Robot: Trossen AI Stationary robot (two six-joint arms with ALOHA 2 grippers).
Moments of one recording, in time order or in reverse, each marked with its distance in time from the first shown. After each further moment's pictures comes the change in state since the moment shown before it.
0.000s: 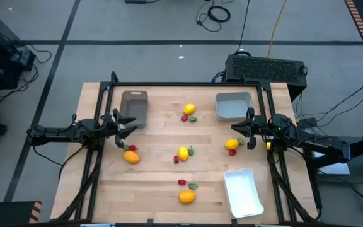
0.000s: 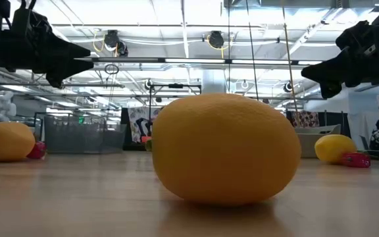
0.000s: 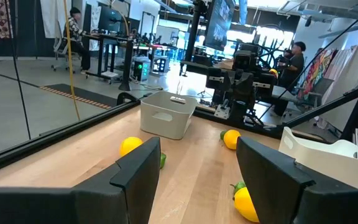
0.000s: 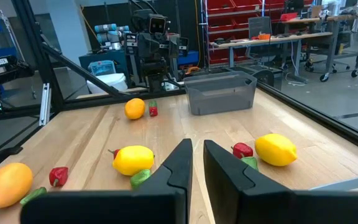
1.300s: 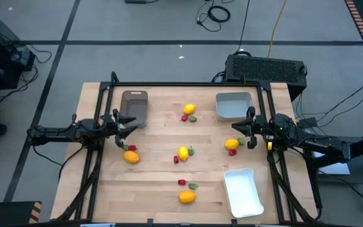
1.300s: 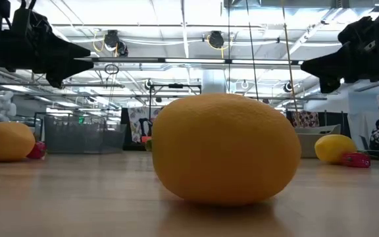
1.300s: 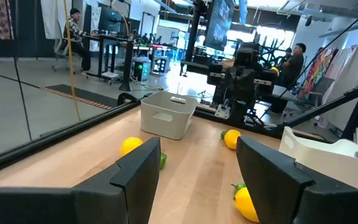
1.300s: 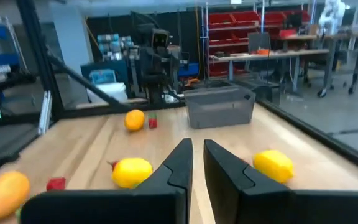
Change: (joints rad) left arm 0.000 0.000 0.000 0.007 -0.013 0.017; right arm 0.000 0.000 -0.002 0.056 0.003 0.012
